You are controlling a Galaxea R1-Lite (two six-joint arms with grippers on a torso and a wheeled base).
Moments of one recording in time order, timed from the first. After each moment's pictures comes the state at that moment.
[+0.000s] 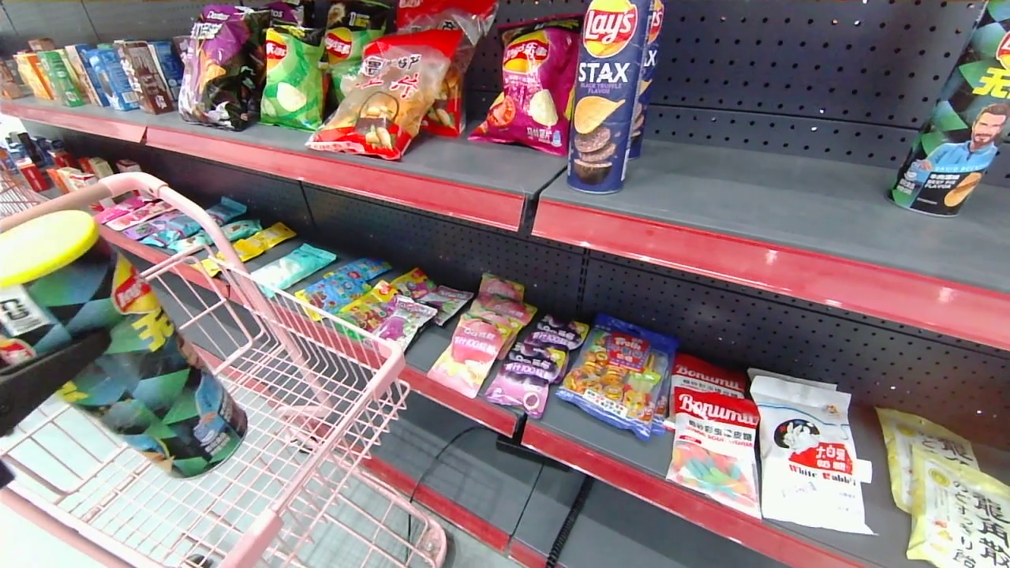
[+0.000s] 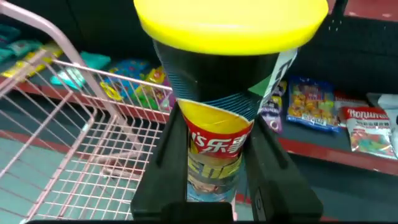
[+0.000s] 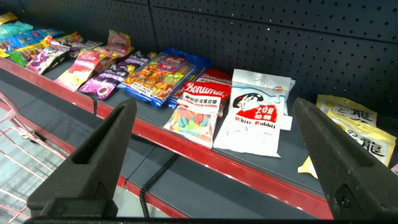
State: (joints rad) left arm 0.07 0.83 -0.47 -0.28 -0.31 0.00; right arm 0.00 0.00 0.00 0.00 0.00 0.01
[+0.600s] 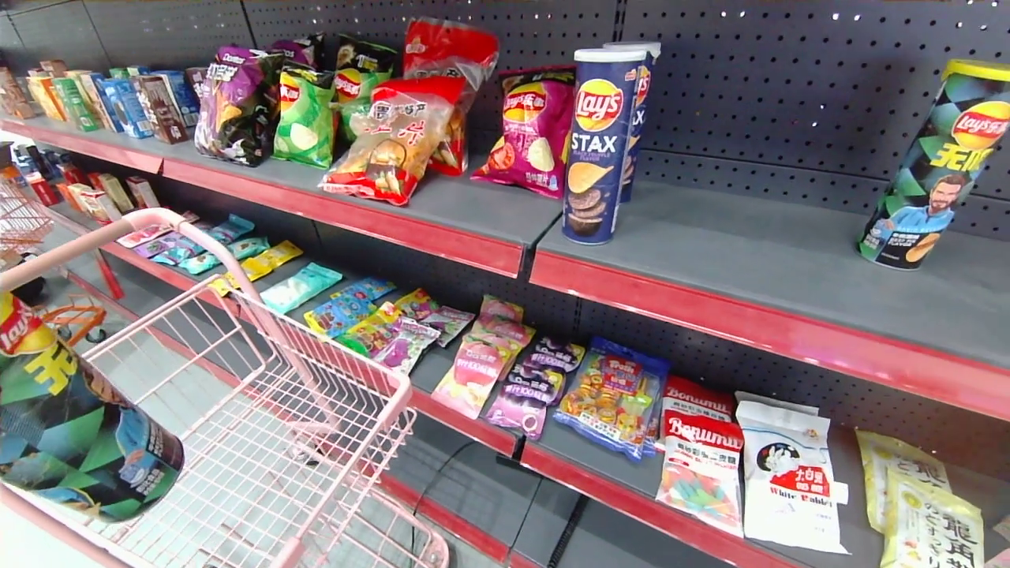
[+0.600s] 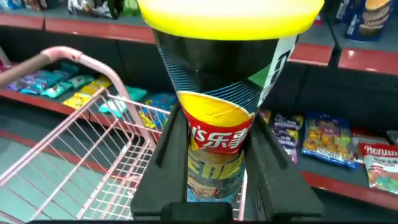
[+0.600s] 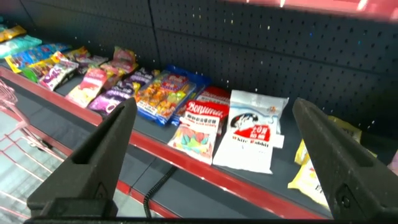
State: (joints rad) left arm 0.07 0.59 -0.38 -0.26 -0.19 0.01; right arm 0.00 0.00 0.00 0.00 0.00 0.01
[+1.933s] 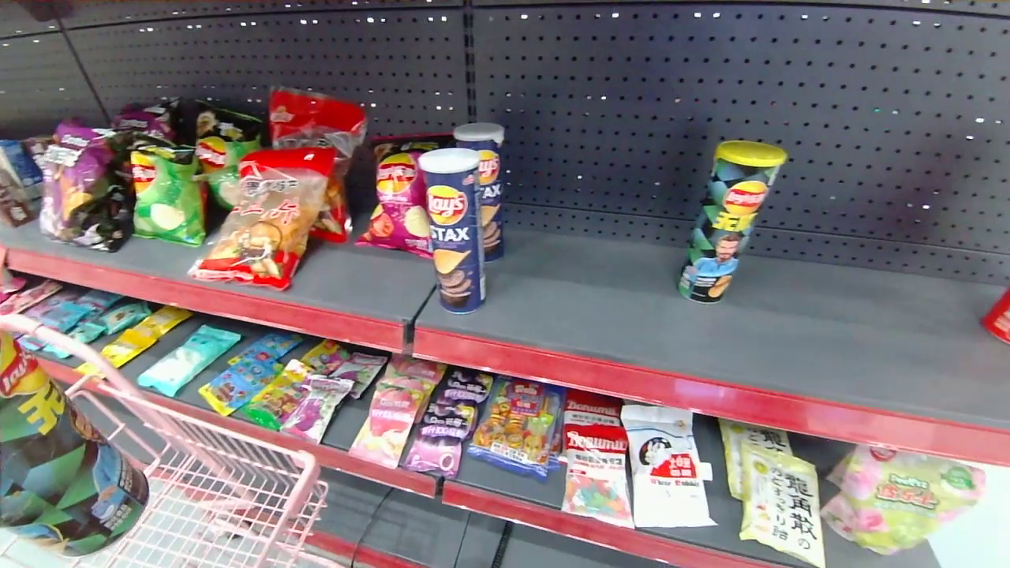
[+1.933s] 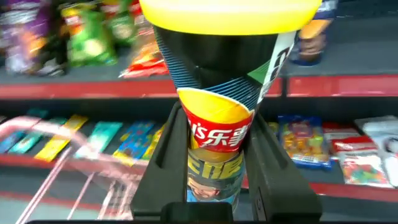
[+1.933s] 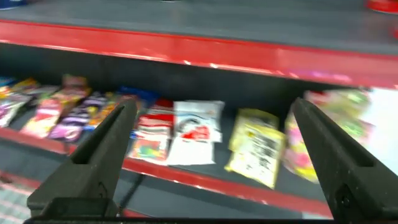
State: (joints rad) left arm 0.09 0.52 -0.36 -0.19 -0.15 0.15; right arm 0.00 0.00 0.00 0.00 0.01 0.01
